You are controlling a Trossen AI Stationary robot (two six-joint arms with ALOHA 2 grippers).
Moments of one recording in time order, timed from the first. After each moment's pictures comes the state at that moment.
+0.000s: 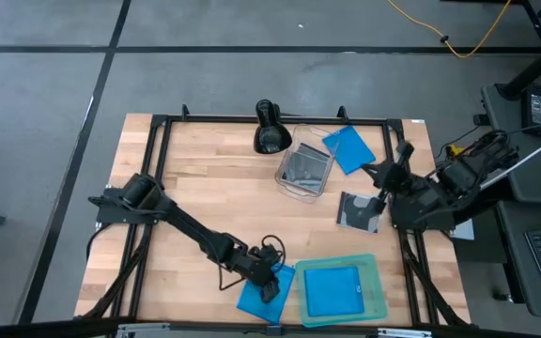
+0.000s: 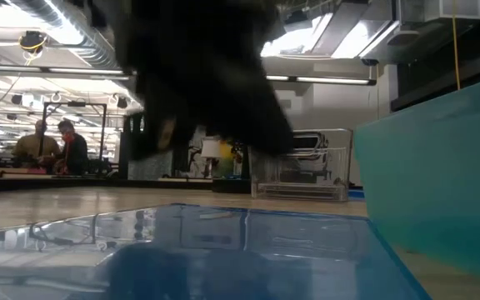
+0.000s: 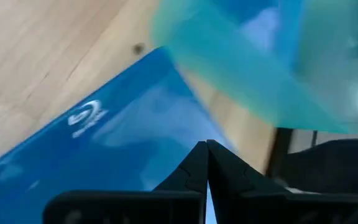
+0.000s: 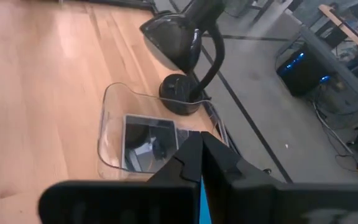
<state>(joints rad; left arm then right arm) -0.48 2.01 1.25 -0.01 -0.11 -1.09 0.58 1.10 1.36 -1.38 1.00 0.59</state>
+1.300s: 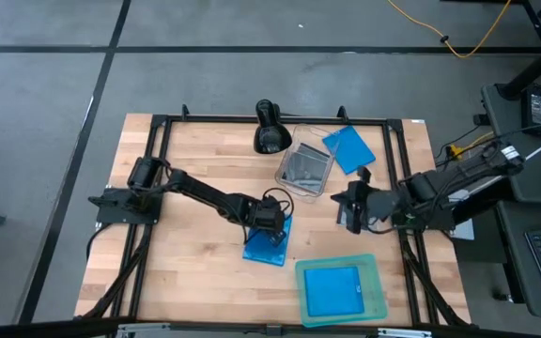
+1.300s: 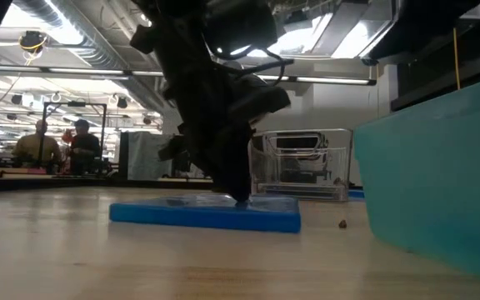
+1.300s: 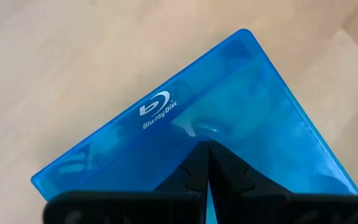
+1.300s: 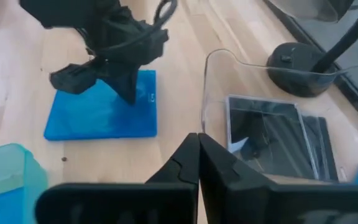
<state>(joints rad) -0.16 2.02 1.25 -0.41 -0.22 -0.93 0.39 0.96 0.78 -0.54 0.54 0.37</state>
